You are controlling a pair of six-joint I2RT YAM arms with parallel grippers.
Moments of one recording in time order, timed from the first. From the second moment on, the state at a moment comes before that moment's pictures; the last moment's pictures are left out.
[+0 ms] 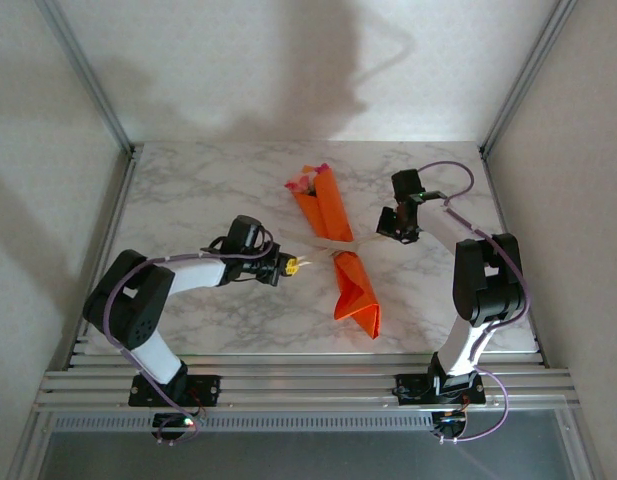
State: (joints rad) left arm -0.45 1.66 0.76 0.11 0.60 -1.81; right arm 0.24 1.78 1.24 -0.64 -0.04 0.46
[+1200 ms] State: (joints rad) left arm -0.30 1.63 0.76 0.00 0.62 -1.71; right arm 0.22 1.78 1.26 -0.65 0.15 0.48
